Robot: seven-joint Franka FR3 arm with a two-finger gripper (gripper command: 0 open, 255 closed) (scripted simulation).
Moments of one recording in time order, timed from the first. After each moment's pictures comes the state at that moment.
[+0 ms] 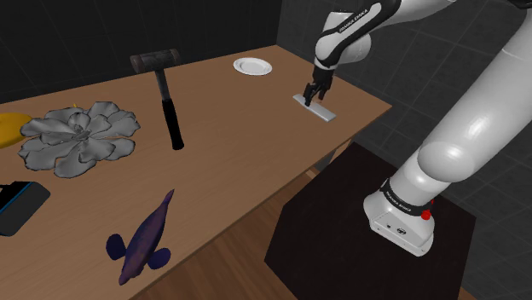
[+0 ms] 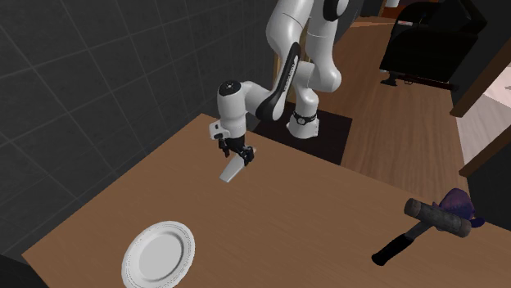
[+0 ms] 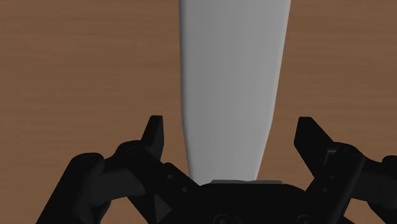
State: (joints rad) arm -0.10 0.04 -0.22 -2.42 0.00 2.46 -0.26
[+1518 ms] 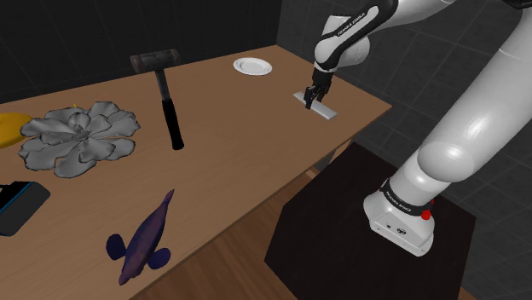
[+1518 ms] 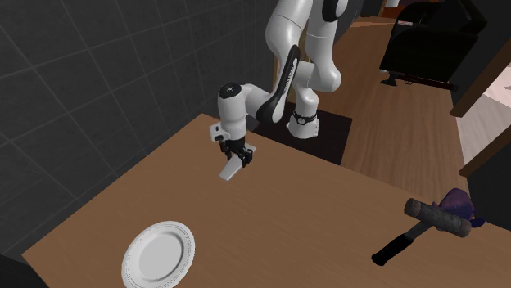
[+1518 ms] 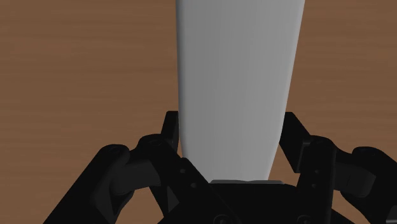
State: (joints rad) arm -0.10 0.06 -0.22 -2.43 0.01 2.48 -0.27
